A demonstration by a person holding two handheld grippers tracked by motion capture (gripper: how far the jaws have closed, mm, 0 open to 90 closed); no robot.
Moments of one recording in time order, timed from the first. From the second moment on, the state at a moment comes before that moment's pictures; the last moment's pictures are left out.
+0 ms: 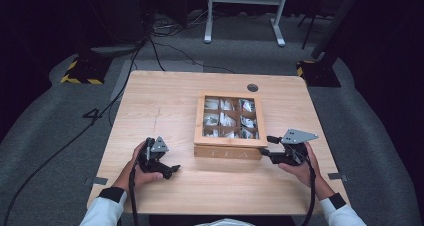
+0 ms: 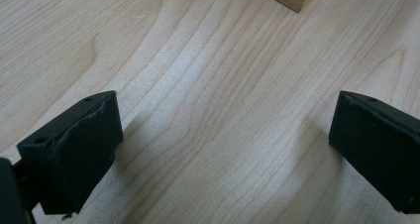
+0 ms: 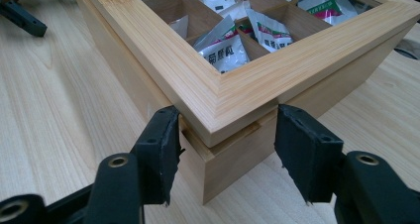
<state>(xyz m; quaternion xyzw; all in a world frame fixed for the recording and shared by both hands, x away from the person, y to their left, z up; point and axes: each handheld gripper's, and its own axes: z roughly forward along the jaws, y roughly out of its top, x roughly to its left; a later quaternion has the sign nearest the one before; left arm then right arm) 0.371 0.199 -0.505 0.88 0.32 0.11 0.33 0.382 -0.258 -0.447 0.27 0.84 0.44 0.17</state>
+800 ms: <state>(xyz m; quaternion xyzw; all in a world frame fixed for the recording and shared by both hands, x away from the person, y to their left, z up) 0.369 0.197 -0.499 0.88 0.31 0.11 0.34 0.382 -0.256 -0.432 0.28 0.82 0.47 0.19</state>
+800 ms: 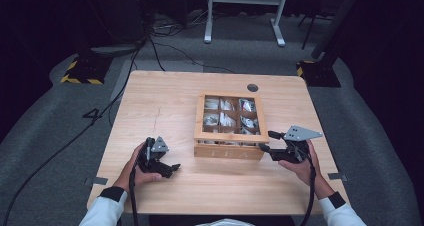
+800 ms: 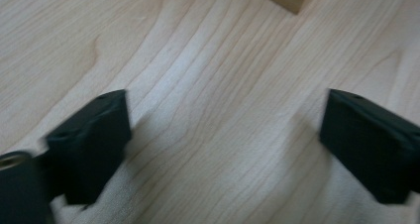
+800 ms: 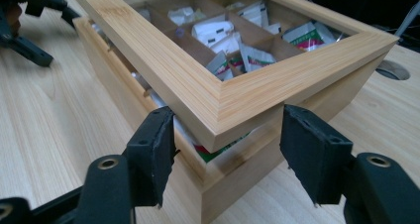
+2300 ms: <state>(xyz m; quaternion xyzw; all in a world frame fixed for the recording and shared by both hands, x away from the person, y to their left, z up) 0.391 0.130 -0.412 0.83 0.23 0.25 0.44 0.386 -0.256 -0.417 0.29 0.79 0.50 0.20</state>
